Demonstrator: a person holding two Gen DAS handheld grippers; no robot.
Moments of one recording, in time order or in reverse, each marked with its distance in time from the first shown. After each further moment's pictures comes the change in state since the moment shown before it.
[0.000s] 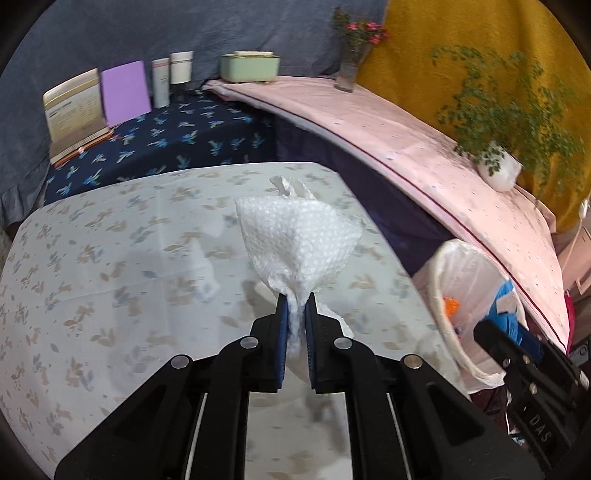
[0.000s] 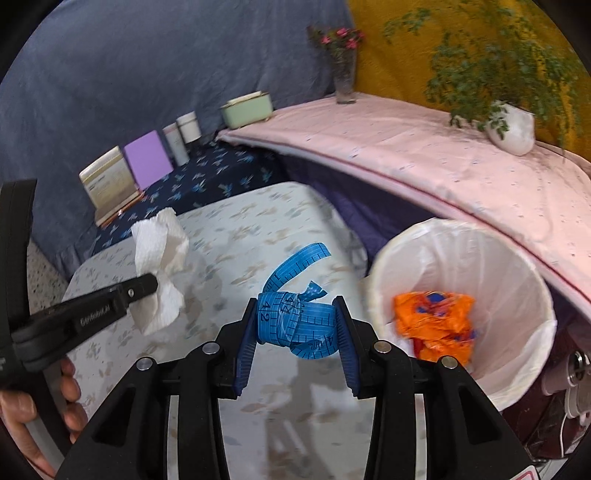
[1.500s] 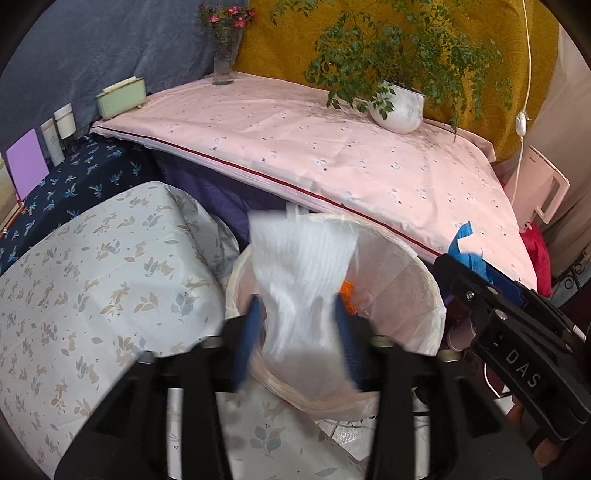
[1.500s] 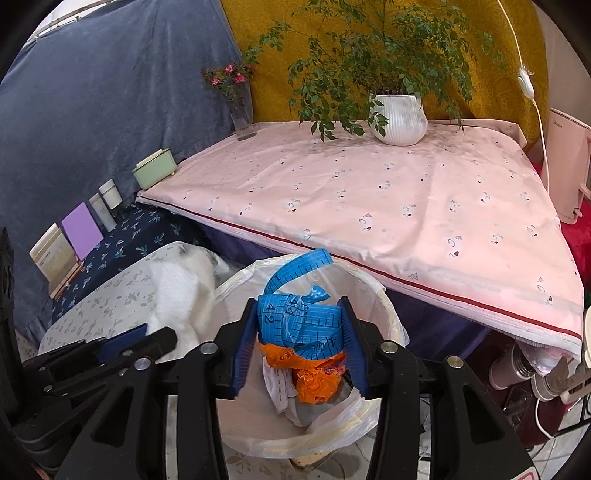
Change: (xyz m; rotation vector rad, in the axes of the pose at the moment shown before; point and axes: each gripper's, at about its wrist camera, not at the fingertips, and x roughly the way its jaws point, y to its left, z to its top) left arm 0.027 -0.206 -0.009 0.260 0.026 -0.135; right arm -0.044 -0.180 0.019 0.211 -0.093 -0.154
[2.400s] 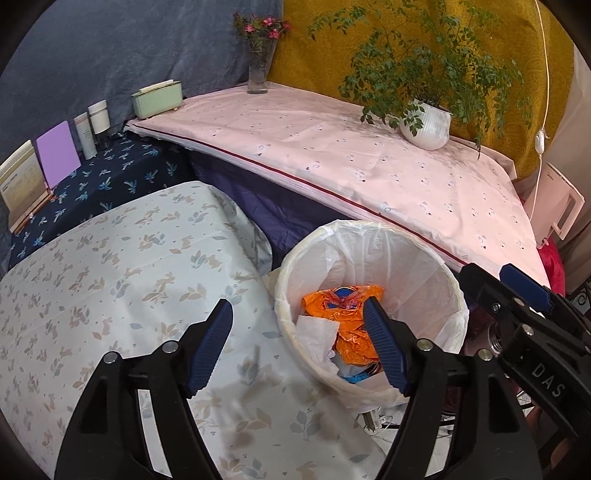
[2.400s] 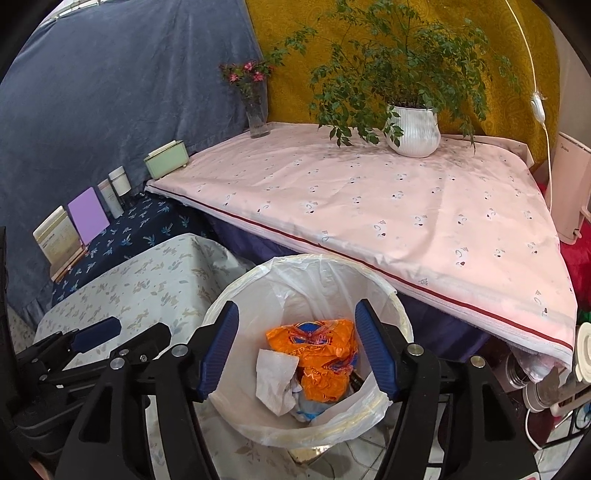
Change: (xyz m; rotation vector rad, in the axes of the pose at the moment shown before) left arm -0.028 0.030 -0.015 -0.055 -0.039 0.088; right arm -0.018 0.027 -0.006 -0.081 -0.005 0.006
